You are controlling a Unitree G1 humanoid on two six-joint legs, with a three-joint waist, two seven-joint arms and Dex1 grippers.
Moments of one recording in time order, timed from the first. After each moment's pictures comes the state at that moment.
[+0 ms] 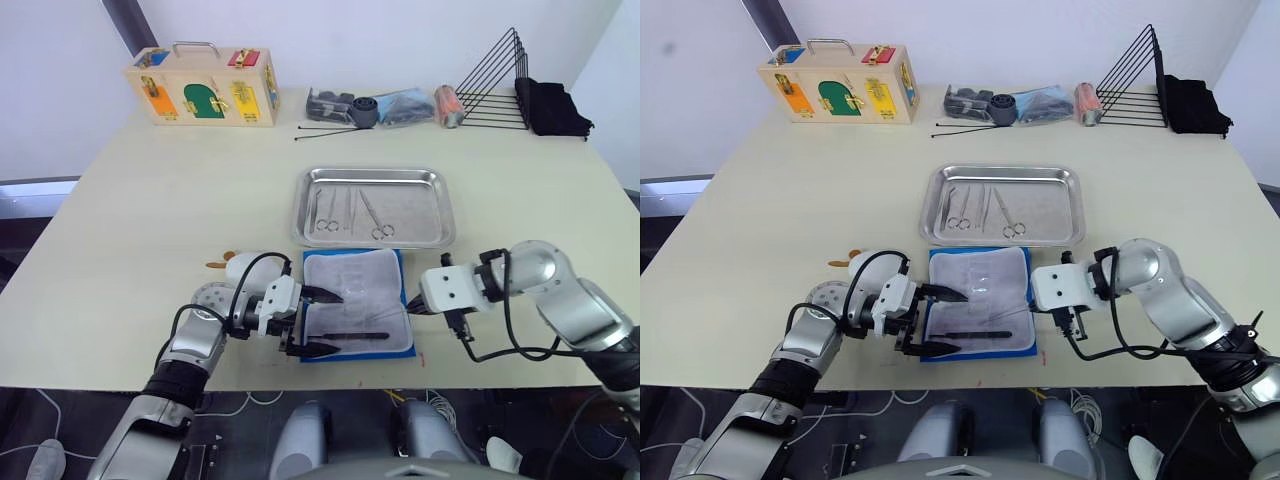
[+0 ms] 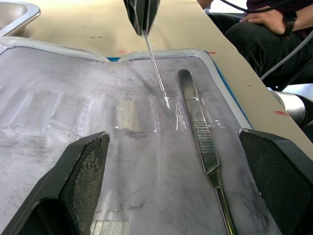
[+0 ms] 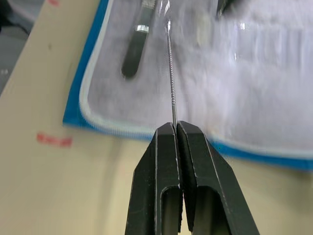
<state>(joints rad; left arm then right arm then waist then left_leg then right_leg) -0.31 0.54 -0.21 0.34 -0.28 -0.19 -1.48 -0.48 -0.82 0.41 -0.29 0.00 0.27 1.30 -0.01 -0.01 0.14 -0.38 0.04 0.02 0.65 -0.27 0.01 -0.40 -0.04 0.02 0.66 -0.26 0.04</state>
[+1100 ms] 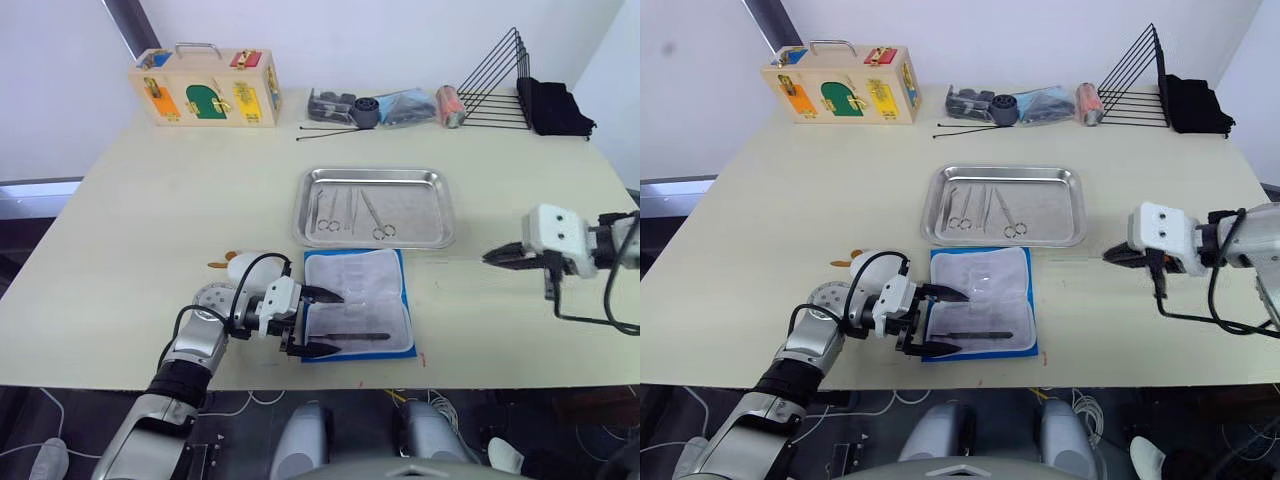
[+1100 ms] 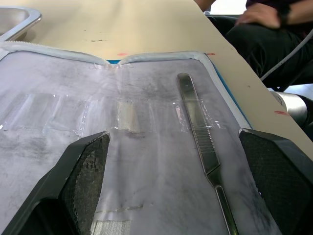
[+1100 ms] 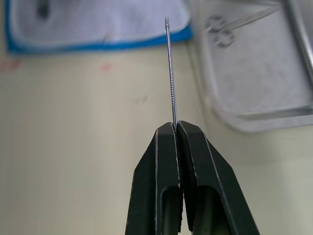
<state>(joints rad) -0.31 0.52 -0.20 0.37 -0.28 -0.23 -1.50 -0.42 -0.96 0.01 -0.17 0.28 0.42 1.21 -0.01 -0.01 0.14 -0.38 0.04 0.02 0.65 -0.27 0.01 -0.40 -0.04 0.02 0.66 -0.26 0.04</state>
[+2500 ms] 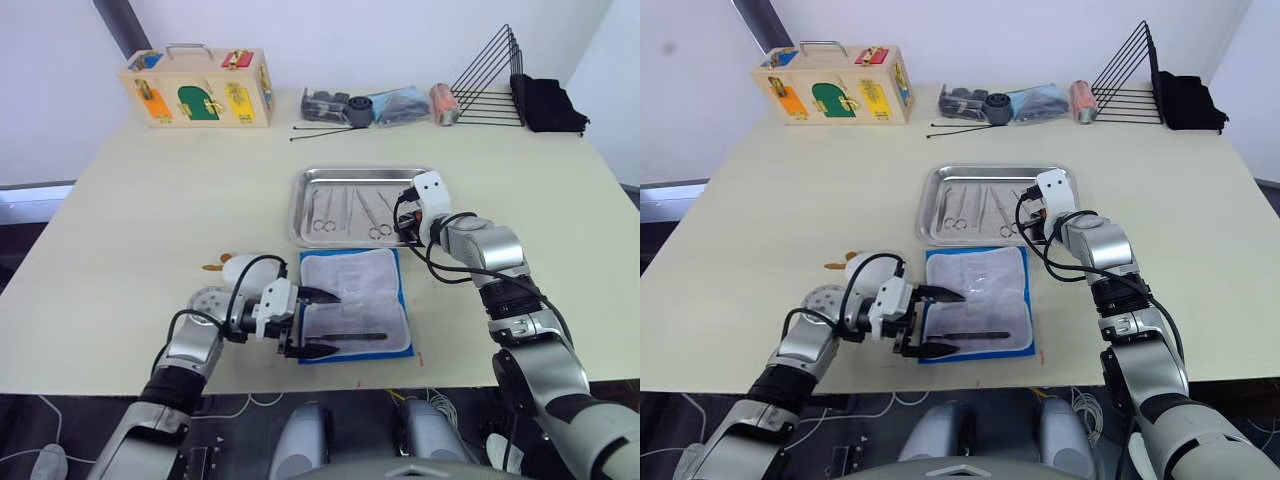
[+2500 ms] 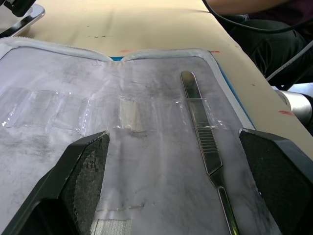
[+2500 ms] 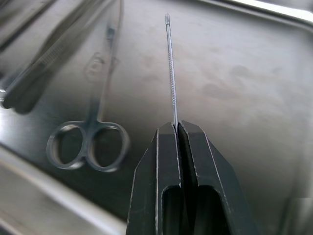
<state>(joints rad) -0.27 0.54 -0.19 0.32 -0.28 -0.21 -1.46 -0.79 -0.18 0.08 0.33 0.13 0.86 0.33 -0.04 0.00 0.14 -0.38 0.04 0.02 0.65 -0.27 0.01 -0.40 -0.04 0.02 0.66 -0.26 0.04</state>
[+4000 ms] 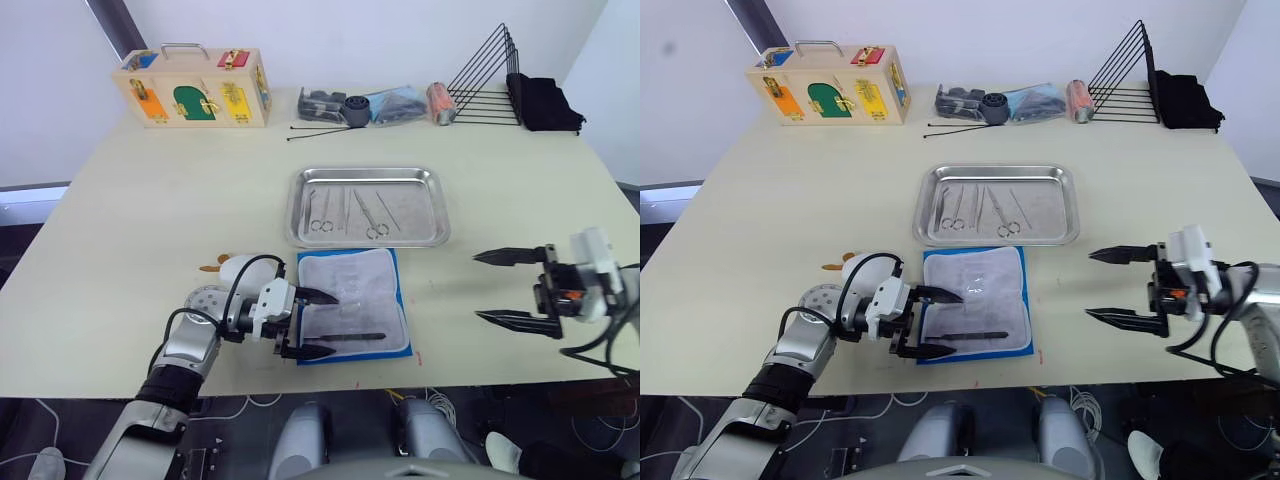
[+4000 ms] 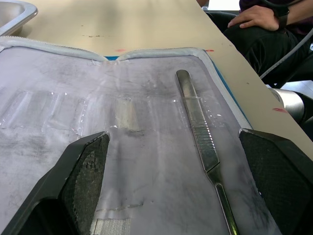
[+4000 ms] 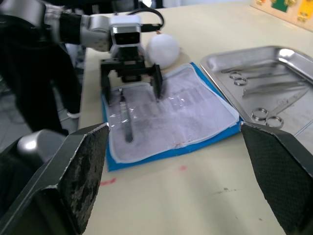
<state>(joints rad) -0.27 0.56 -0.20 0.33 -0.29 -0.21 -1.49 -0.12 -0.86 -0.26 -0.17 0.66 0.28 1.49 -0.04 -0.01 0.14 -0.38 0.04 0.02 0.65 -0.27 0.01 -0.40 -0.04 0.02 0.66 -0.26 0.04</state>
